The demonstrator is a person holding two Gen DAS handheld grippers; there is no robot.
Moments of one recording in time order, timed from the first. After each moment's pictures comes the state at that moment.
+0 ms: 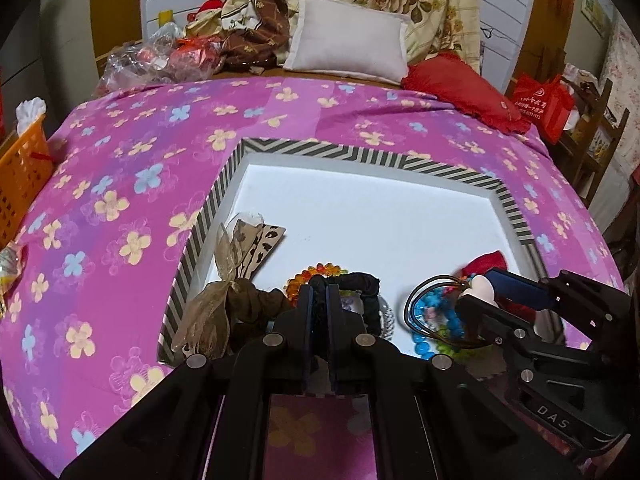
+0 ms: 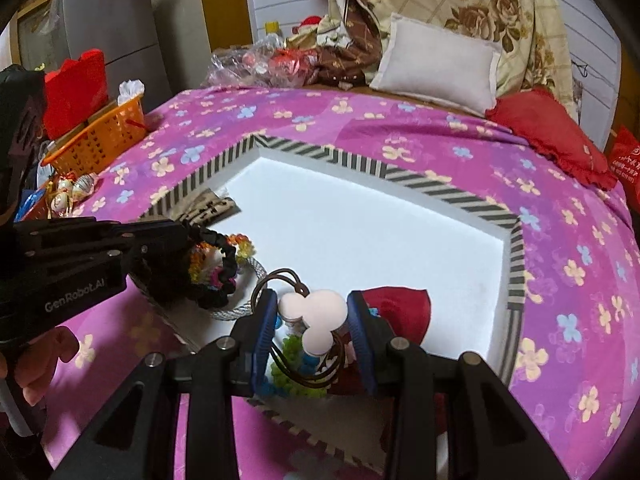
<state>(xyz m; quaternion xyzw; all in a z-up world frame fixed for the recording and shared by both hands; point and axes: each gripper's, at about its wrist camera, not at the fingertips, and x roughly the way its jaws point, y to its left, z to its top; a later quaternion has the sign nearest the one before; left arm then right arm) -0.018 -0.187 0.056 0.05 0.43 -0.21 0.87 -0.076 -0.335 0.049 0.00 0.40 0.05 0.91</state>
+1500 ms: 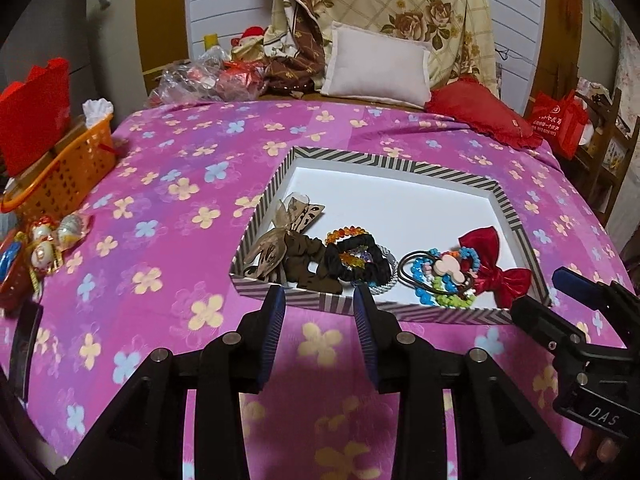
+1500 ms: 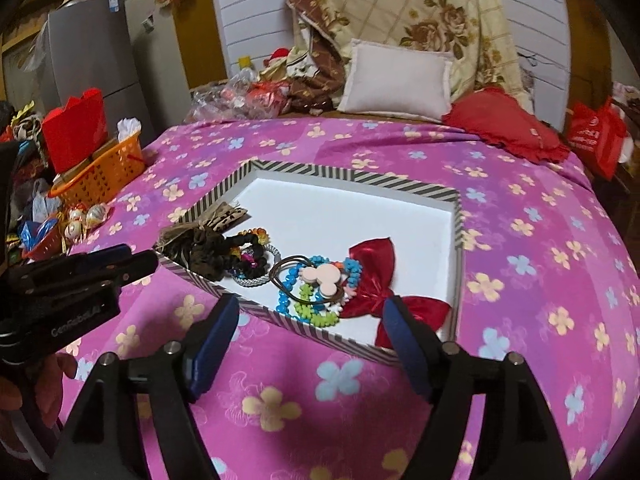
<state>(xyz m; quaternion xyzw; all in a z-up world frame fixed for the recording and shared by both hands) -0.105 -0.148 0.091 0.04 0.39 -0.15 0.91 -0.174 -0.327 0.089 0.04 0.35 -0.01 0.94</state>
